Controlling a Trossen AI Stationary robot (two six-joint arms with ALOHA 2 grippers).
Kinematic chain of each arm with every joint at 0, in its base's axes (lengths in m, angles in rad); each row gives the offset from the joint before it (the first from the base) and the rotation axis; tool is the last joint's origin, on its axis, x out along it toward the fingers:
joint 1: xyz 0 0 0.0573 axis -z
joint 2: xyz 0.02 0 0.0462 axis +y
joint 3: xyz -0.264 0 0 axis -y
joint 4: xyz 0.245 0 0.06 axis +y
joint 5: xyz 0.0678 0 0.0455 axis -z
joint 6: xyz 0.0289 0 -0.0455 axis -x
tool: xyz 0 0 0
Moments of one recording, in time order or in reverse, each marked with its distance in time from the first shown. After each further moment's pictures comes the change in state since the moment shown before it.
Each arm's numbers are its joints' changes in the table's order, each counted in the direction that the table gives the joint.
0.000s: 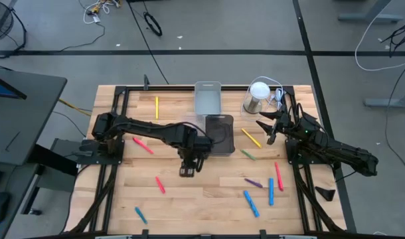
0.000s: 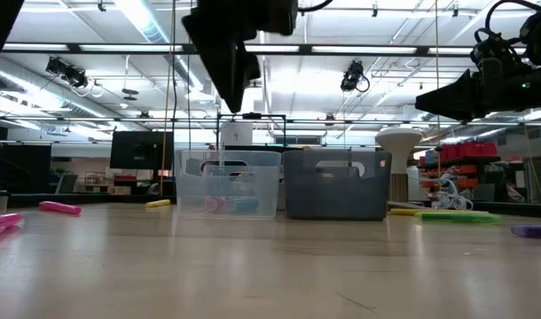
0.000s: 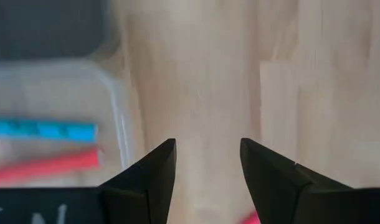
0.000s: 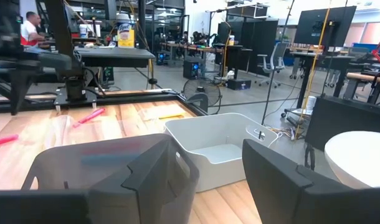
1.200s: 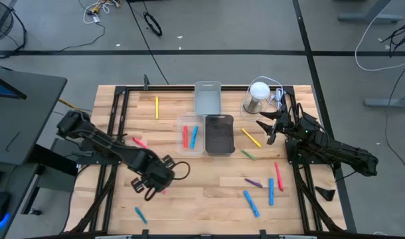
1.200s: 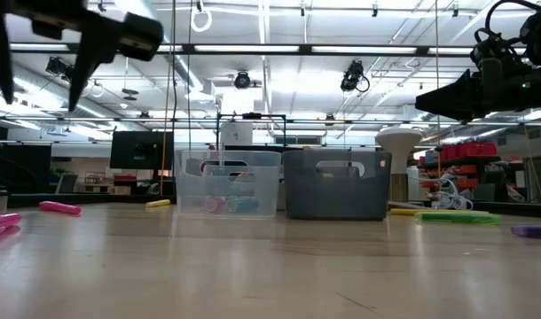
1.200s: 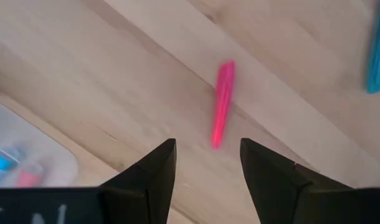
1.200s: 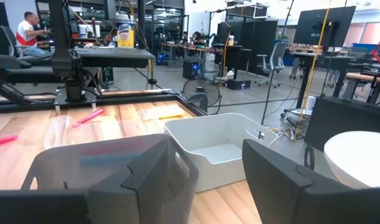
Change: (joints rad) left arm 0.341 -0.390 -0.551 -0.118 -0.096 -0.450; right arm 0.000 0.000 0.000 -0.001 0.000 0.000
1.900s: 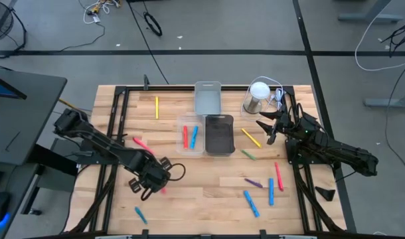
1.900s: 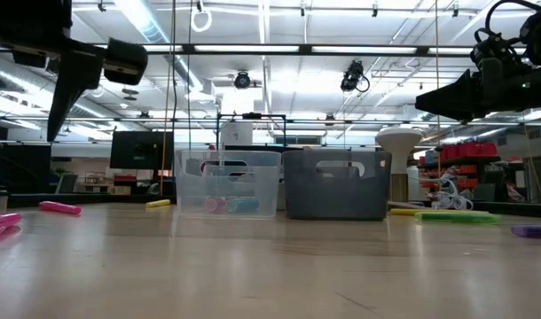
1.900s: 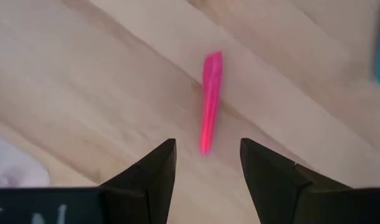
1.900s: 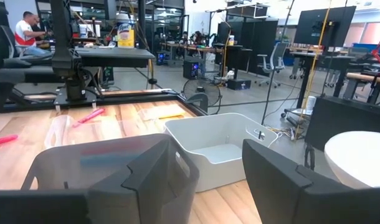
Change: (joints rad) left arm 0.020 -0.025 -0.138 -0.132 0.020 -0.013; right arm 0.000 0.000 0.000 0.000 0.000 0.000
